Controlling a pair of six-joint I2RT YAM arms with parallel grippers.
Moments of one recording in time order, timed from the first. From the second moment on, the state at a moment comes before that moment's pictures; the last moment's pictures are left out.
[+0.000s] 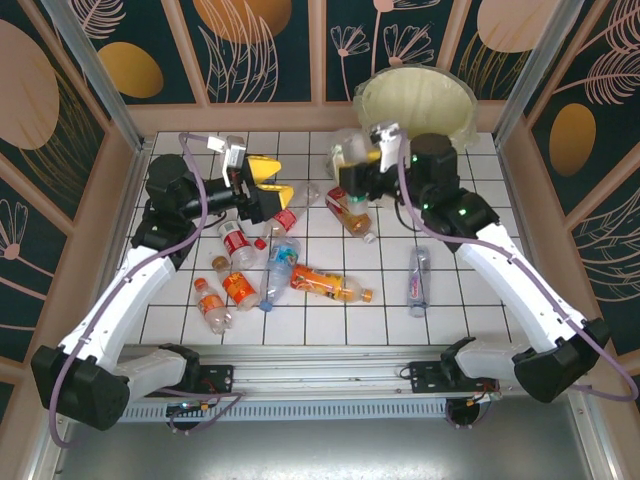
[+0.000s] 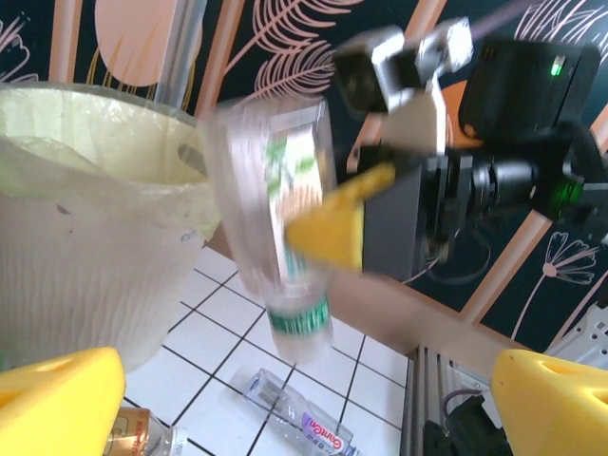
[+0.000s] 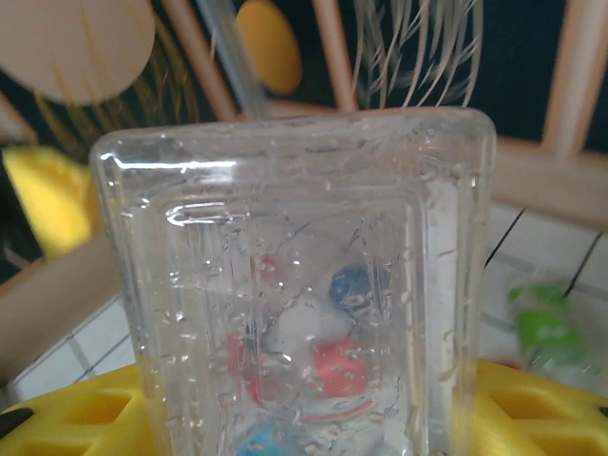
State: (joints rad) left arm -0.33 1.15 1.05 0.14 0.94 -0.42; right arm 0.57 1.24 1.36 -0.37 -0.26 0.17
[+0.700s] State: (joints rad) left arm -0.33 1.15 0.98 0.22 0.91 -0.43; right arm 0.21 1.57 1.70 -0.38 -0.14 0.17
